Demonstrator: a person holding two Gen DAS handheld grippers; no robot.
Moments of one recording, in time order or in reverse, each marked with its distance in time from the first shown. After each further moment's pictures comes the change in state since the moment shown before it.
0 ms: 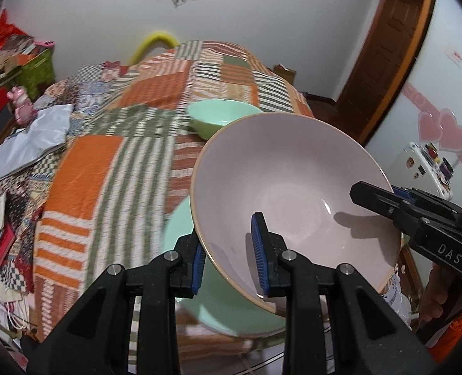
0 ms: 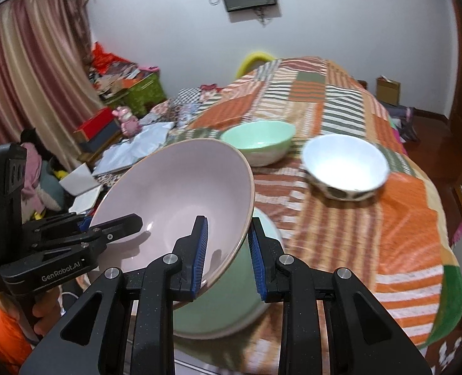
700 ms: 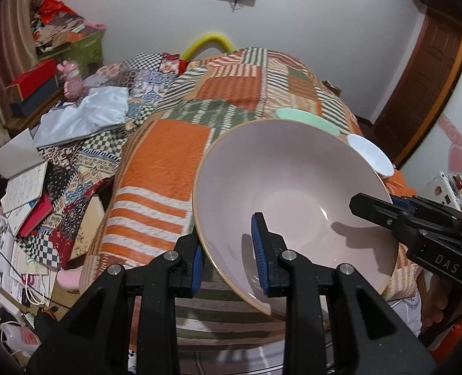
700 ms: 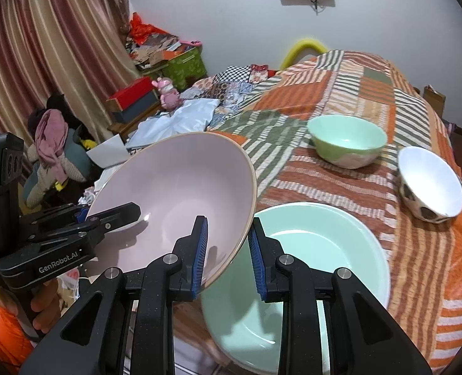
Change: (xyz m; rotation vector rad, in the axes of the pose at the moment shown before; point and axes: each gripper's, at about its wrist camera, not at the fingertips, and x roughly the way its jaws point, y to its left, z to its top) left arm -0.035 0.103 -0.023 -0.142 -0.027 0.132; right arm 0.060 0.086 0.005 -0.114 0.089 0.123
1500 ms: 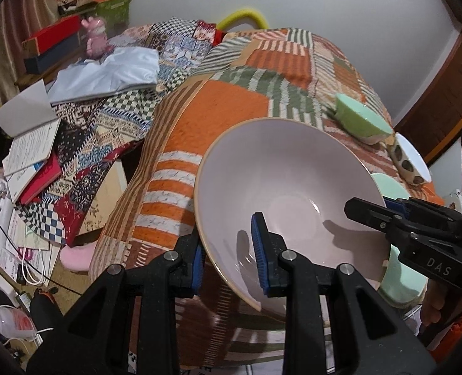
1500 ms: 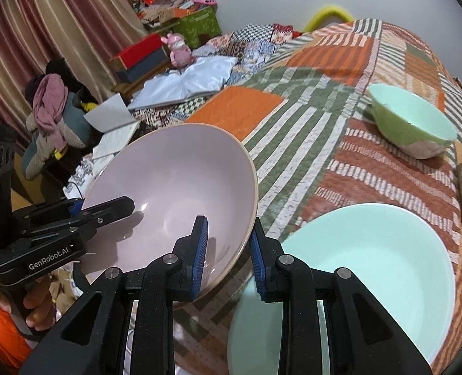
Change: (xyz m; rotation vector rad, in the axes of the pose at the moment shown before) left arm 0.048 0.079 -0.014 -0.127 0.110 0.044; right arm 0.086 0.027 0.002 -0.049 0.188 0.042
